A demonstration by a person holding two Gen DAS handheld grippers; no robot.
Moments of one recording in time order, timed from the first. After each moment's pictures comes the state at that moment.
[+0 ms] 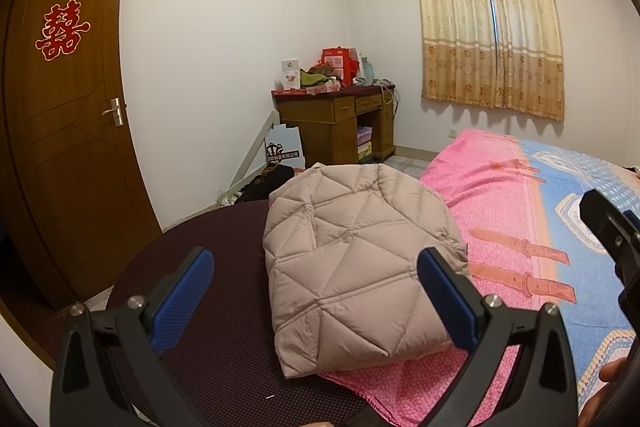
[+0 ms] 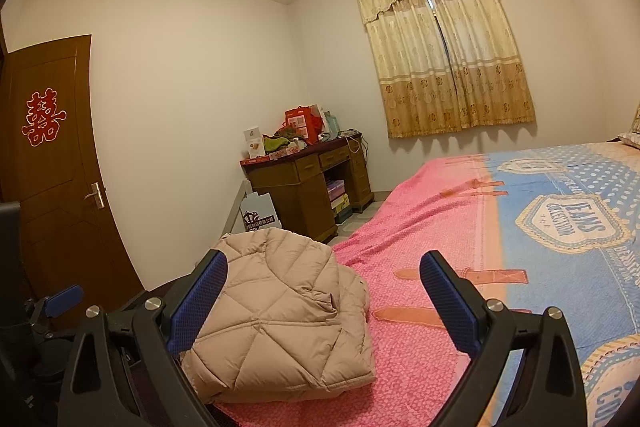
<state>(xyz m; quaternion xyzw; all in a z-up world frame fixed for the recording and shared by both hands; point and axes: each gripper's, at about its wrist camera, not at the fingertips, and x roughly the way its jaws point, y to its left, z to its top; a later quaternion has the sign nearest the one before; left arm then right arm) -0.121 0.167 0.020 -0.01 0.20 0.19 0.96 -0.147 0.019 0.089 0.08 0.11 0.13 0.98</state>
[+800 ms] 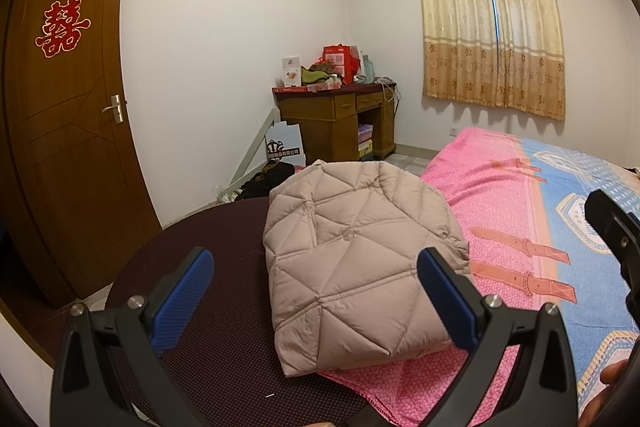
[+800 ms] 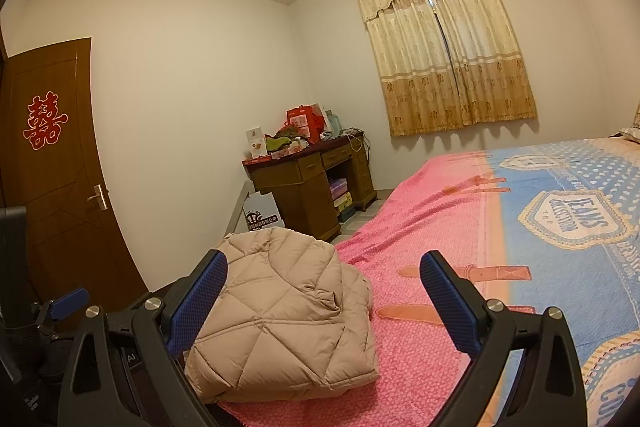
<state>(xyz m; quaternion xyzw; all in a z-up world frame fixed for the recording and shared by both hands) -0.120 0.169 0.018 -0.01 0.20 0.19 0.96 -0.147 0.021 0.087 0.09 0.11 0.14 0.98</state>
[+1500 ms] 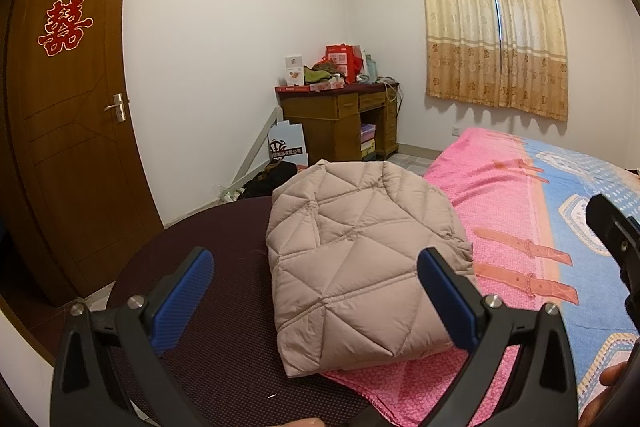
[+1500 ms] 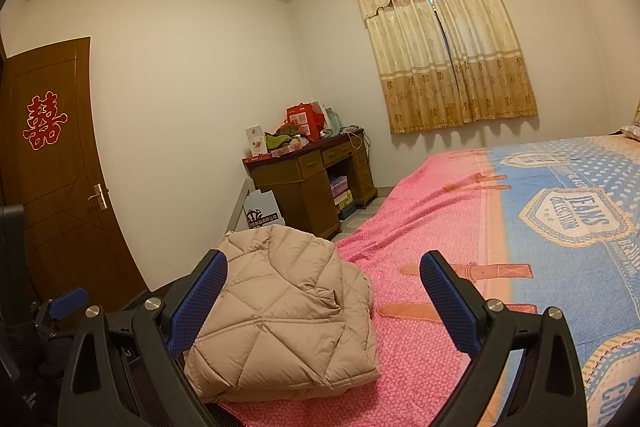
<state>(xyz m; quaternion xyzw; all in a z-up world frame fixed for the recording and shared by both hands) -0.118 0.173 0.016 -0.01 0.20 0.19 0.96 -0.146 0.020 0.086 0.09 0.11 0.14 0.98</state>
